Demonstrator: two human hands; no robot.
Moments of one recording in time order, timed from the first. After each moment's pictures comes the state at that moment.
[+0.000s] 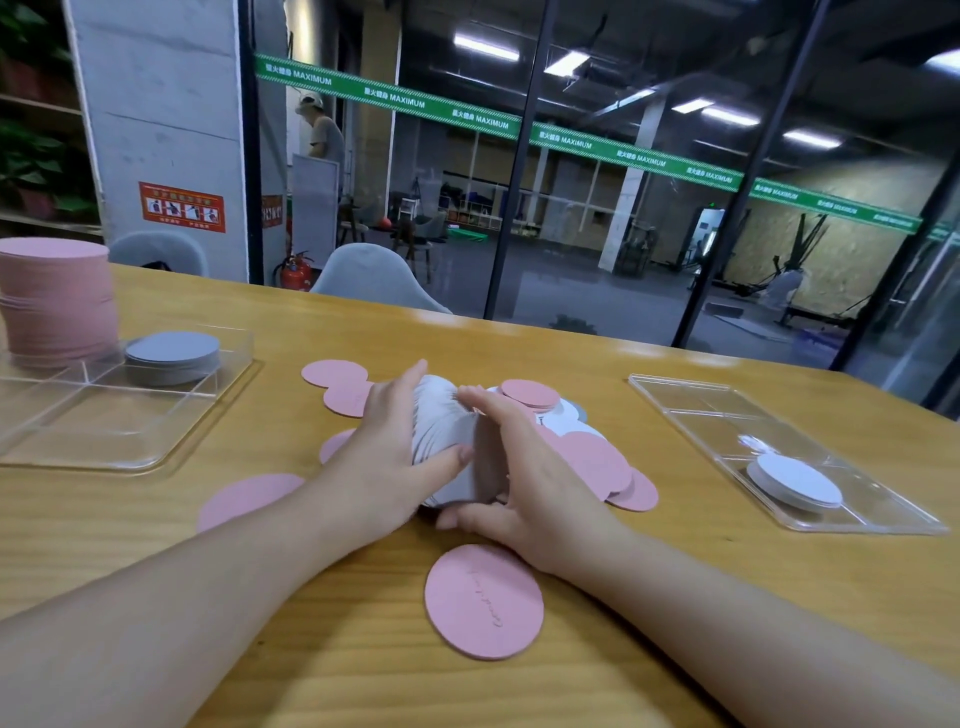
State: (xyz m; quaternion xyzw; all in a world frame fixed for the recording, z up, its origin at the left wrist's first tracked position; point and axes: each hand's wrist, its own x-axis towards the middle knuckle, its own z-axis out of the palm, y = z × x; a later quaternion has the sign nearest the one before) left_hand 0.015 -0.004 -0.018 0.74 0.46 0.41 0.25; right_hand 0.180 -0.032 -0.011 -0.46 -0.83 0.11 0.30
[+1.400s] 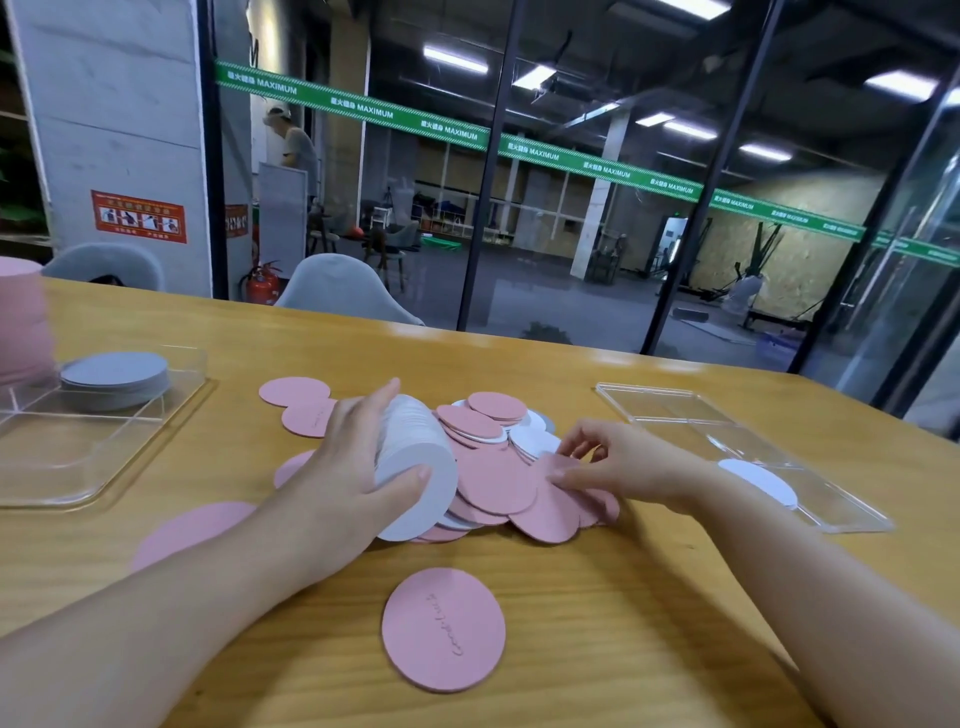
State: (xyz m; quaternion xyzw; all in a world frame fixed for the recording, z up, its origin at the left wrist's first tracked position) left_hand 0.012 -0.004 -0.019 0.77 0.44 0.38 0.26; right_hand 0.285 -0.005 0.029 -0.69 -0.67 0.21 0.17
